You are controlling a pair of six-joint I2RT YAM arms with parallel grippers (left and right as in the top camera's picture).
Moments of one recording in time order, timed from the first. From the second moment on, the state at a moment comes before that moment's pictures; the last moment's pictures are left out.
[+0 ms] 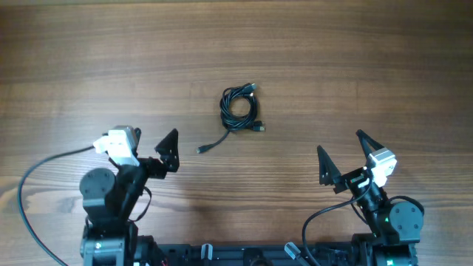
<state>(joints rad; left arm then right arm) 0.06 0.44 0.36 -0.20 0.34 -0.31 0.03 0.02 0.09 -0.02 -0.36 0.12</state>
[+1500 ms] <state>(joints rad) -0.14 1.26 1.26 -0.91 0.26 -0.29 0.03 1.16 1.28 -0.88 -0.45 0.07</state>
